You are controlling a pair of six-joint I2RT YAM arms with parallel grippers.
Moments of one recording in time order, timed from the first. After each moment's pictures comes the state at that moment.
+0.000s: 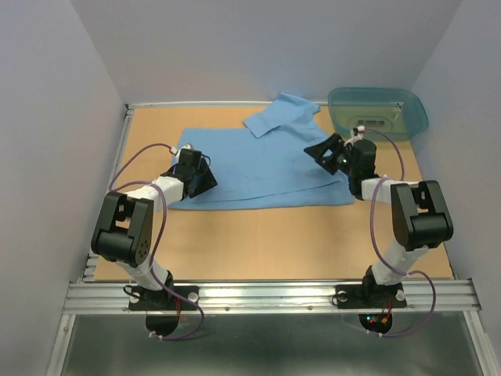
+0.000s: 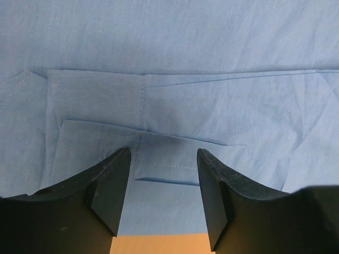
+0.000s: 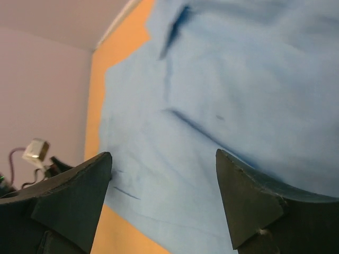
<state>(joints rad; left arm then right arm) -0.27 1.60 0.84 -0.12 -0.07 -0.68 0.07 1.70 0.75 0.63 -0.46 0.88</state>
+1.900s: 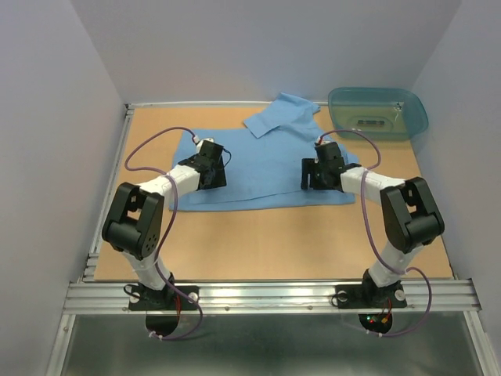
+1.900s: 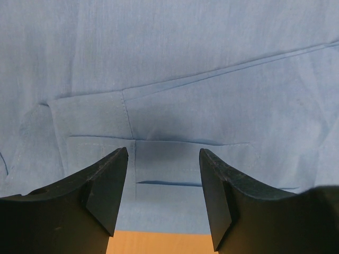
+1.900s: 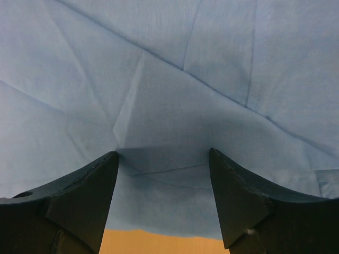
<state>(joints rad) -0.41 1.68 1.04 -0.33 -0.28 -0.48 0.34 1.71 0.99 -0.17 0.07 0.33</state>
